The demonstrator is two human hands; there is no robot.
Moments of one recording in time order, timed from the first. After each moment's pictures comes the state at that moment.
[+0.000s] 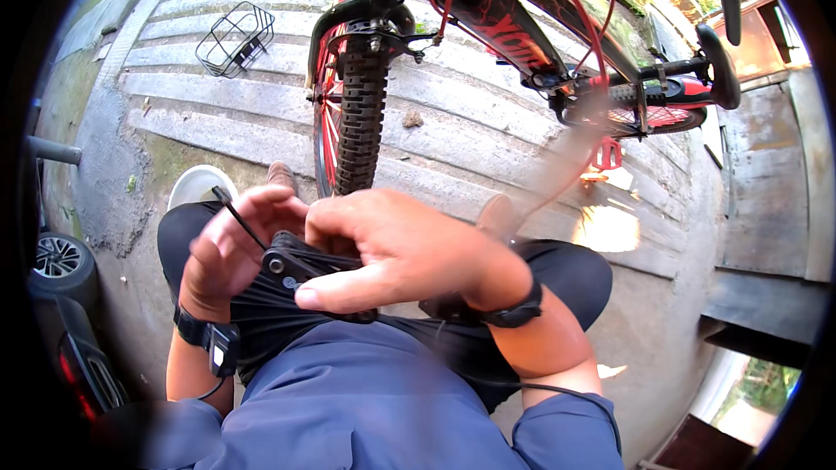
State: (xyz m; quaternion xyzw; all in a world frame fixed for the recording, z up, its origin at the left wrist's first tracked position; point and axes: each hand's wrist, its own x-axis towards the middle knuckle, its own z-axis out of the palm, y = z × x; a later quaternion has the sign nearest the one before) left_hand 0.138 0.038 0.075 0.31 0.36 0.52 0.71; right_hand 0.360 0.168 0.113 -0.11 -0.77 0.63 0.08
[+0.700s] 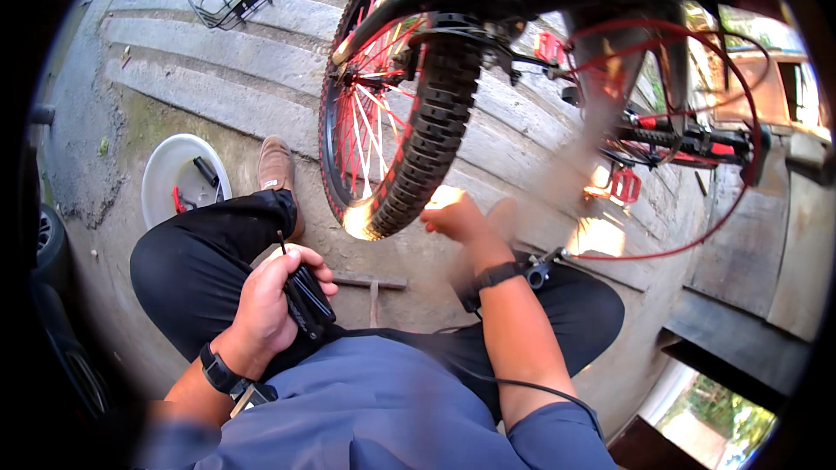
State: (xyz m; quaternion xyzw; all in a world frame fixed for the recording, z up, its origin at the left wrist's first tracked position) left_hand 0.141 0.006 0.006 -0.08 0.50 0.51 0.69; right_hand 0.379 0.207 -0.108 -0.52 -0.60 0.61 -0.09
